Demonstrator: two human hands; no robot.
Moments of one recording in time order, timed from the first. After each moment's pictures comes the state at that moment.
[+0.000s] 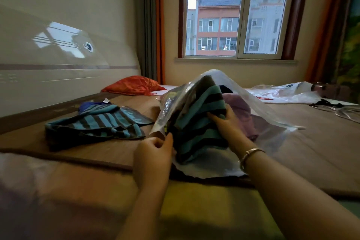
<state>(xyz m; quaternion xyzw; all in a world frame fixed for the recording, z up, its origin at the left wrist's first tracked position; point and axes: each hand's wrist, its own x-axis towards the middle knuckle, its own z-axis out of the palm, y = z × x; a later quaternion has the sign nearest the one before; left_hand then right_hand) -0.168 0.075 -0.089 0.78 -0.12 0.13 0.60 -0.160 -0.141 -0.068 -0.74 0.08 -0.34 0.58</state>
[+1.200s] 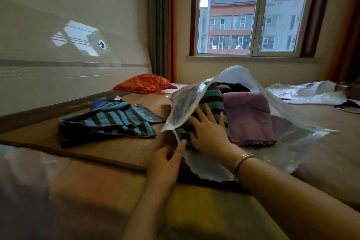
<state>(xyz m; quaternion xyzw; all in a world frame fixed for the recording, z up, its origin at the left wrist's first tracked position) -0.130 0.073 -0.123 0.72 -0.22 0.02 0.65 -0.102 -0.088 -0.091 -0.97 0.05 -0.25 -0.04</state>
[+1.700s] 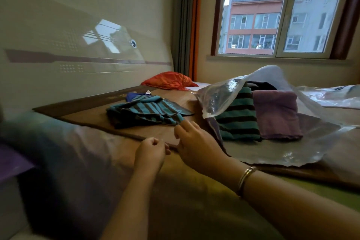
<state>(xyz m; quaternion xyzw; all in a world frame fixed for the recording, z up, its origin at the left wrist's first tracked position) -0.139 0.191 -0.116 0.79 -0.03 0.05 0.61 -0.169 0.063 -0.103 -0.92 -0.18 -0.34 0.01</state>
